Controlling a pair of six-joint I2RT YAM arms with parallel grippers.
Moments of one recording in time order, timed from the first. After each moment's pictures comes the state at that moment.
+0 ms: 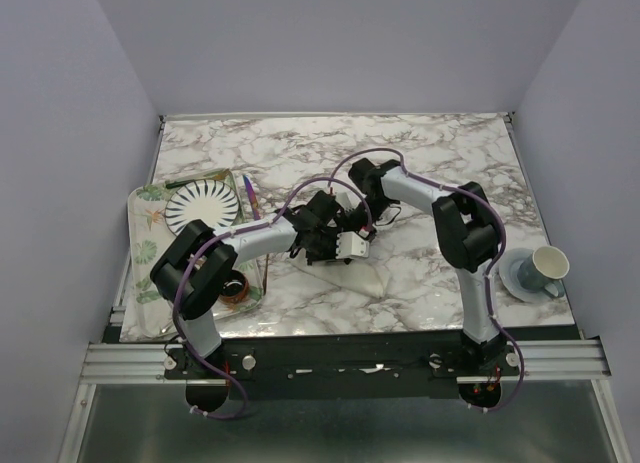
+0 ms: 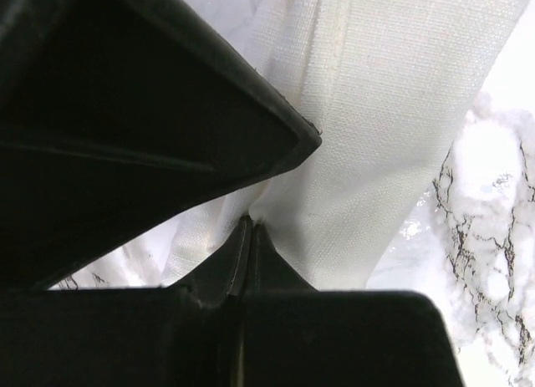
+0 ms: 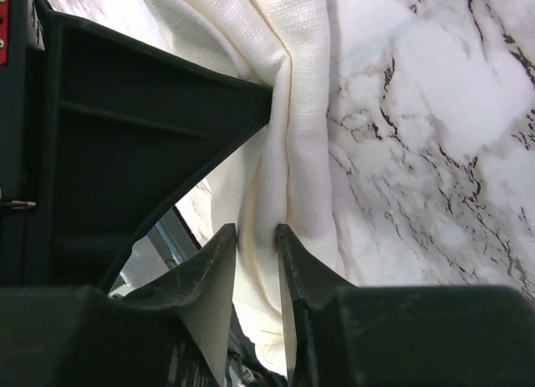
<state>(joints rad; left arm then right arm) -0.76 1.74 1.05 -0.41 0.35 0.85 0.55 2.15 1.59 -1.03 -0.76 -0.27</state>
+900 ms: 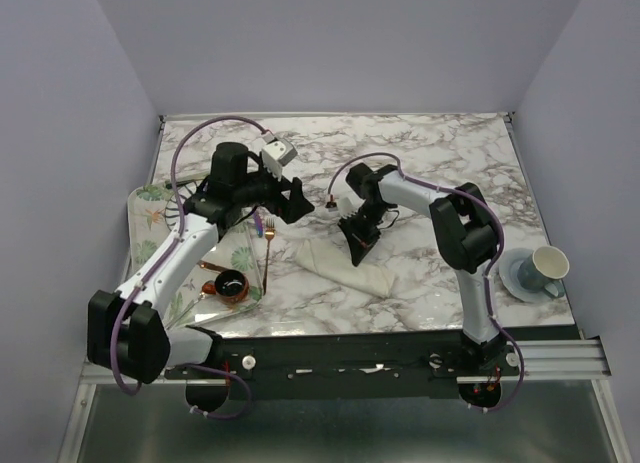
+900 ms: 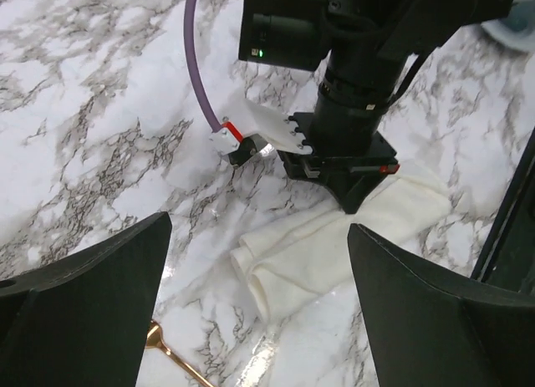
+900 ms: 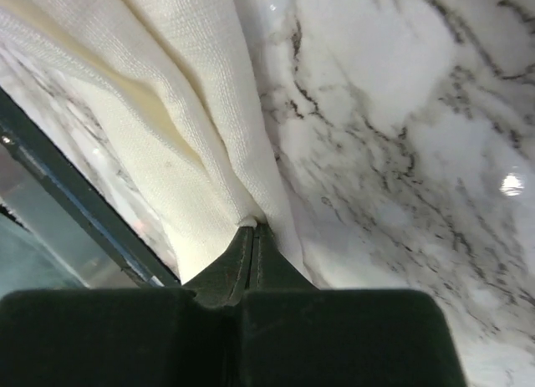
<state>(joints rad) -0.36 1.31 1.04 -0.25 0.61 0.10 0.56 2.15 1.54 -1.00 -0.57 -0.24</state>
